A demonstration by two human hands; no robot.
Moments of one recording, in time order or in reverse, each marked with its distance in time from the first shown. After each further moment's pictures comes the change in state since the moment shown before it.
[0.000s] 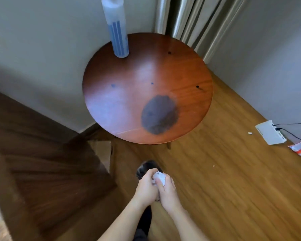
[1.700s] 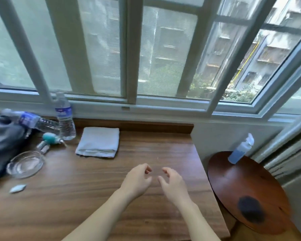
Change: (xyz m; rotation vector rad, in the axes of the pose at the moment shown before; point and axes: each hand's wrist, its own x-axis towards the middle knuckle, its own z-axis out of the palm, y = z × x) left_hand -0.453 -0.040 -0.397 0.222 0.847 0.270; right_hand -0.384 -0.396 0.214 -0.565 -0.127 -0.864
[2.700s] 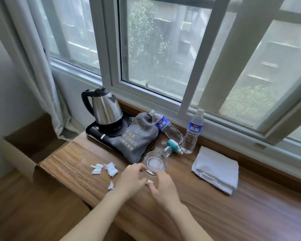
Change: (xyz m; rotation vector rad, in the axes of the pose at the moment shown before) left_hand -0.140 -0.329 -0.268 -0.040 0.402 -0.412; right_hand -0.004 -0.319 0.320 -0.174 -0.407 -0.539
